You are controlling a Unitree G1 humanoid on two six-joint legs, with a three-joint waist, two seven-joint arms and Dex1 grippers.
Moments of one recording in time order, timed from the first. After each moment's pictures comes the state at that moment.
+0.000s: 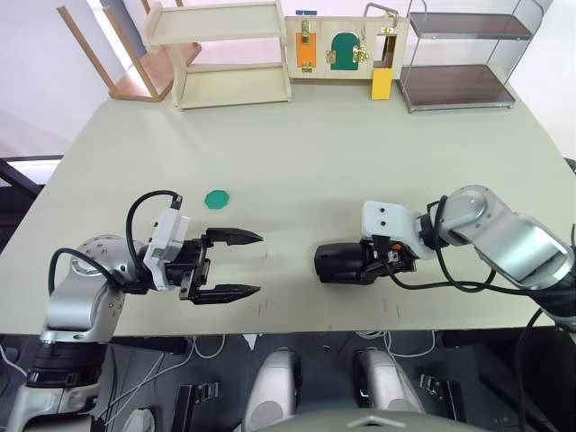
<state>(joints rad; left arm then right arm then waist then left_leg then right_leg) -0.16 0.81 0.14 -0.11 -0.63 0.24 -1.51 -0.78 -0.82 0.58 -0.44 0.24 1.00 1.09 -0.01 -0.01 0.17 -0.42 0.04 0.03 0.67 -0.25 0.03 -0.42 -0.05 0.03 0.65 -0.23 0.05</state>
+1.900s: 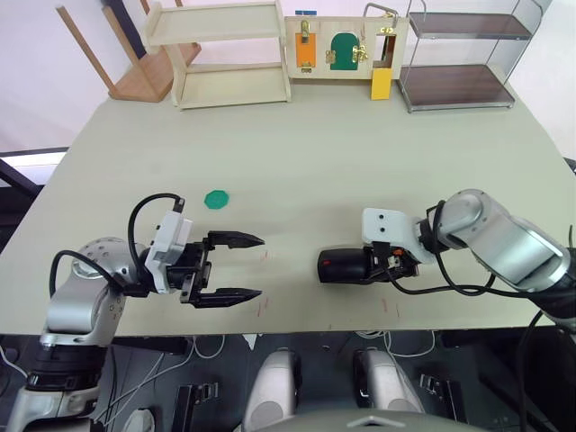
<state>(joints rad) -0.14 0.81 0.14 -0.13 -0.63 0.25 -1.51 -0.78 -0.83 0.62 -0.43 0.19 0.99 1.11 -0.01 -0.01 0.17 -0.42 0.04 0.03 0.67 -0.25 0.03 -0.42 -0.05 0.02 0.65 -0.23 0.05</state>
